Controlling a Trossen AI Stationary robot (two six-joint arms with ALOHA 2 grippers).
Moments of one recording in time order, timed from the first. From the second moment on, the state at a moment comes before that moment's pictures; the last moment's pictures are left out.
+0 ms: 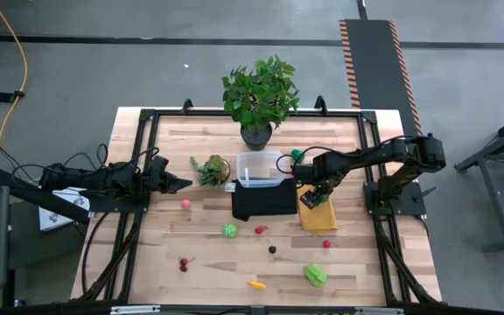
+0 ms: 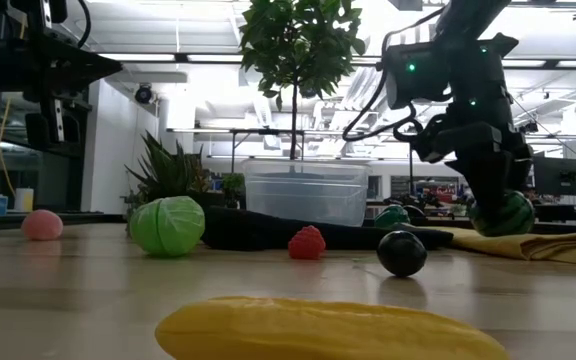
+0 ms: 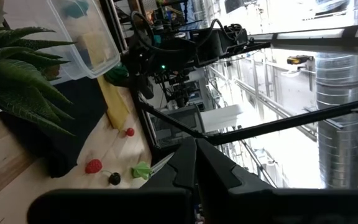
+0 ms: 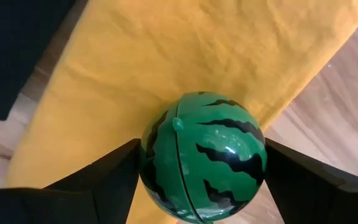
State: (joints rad) left arm 0.00 0.01 0.01 0.04 -0.12 -1.31; right arm -0.07 1.58 0.90 -0.95 -0.07 0.74
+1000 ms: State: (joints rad) left arm 0.00 0.01 0.01 0.04 -0.12 -1.31; right arm -0.14 1.58 1.13 -1.00 -0.05 0.66
